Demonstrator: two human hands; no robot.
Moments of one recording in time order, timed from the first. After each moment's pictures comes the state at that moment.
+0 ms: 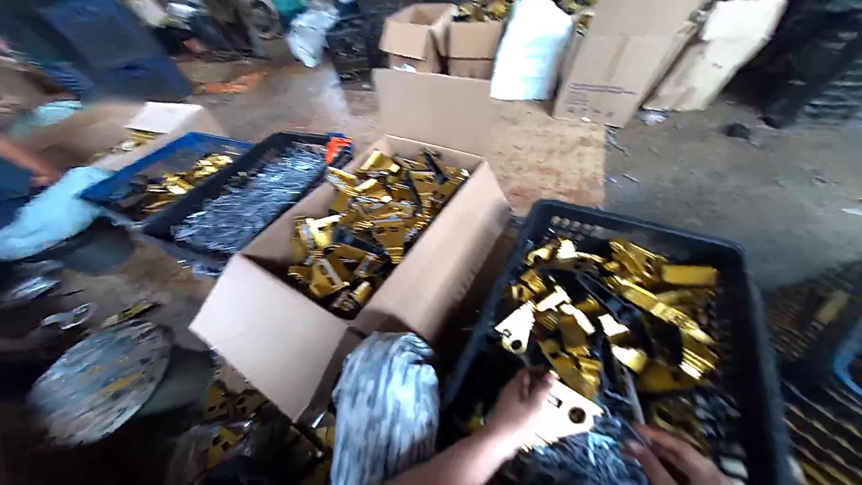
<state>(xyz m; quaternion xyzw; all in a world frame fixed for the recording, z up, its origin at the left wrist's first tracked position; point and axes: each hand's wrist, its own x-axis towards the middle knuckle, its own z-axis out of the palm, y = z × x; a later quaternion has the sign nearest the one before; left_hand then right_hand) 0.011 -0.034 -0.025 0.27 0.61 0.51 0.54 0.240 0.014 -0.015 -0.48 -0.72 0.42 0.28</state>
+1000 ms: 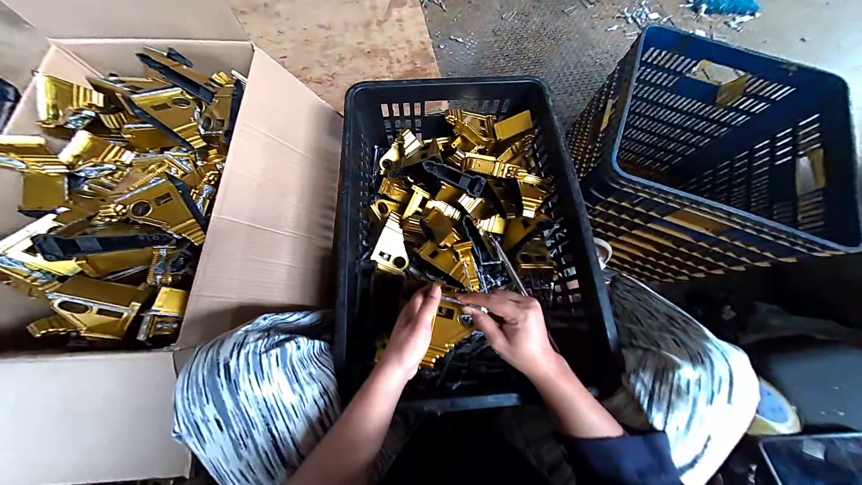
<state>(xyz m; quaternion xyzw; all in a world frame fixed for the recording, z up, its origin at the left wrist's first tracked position) 0.011 -0.042 -0.024 0.34 0.60 0.44 0.58 0.198 0.003 -0.039 -0.37 -0.80 0.26 0.39</state>
